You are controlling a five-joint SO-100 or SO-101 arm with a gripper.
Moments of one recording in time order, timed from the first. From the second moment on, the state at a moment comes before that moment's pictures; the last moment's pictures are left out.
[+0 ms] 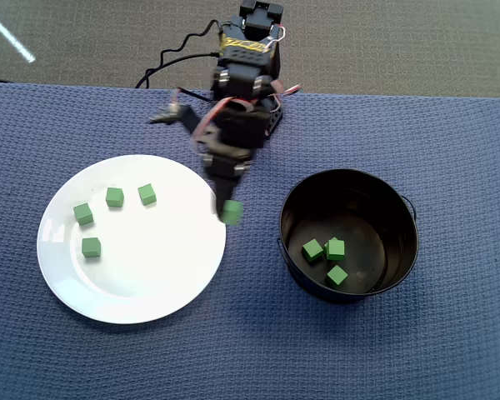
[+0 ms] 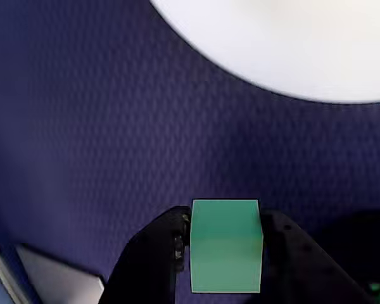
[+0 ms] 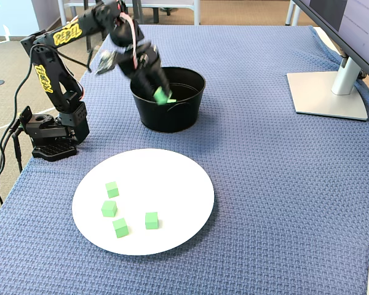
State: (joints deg) arm 5.7 106.1 80.7 80.2 6.5
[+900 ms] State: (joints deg) arm -25.0 83.9 71.6 80.3 7.4
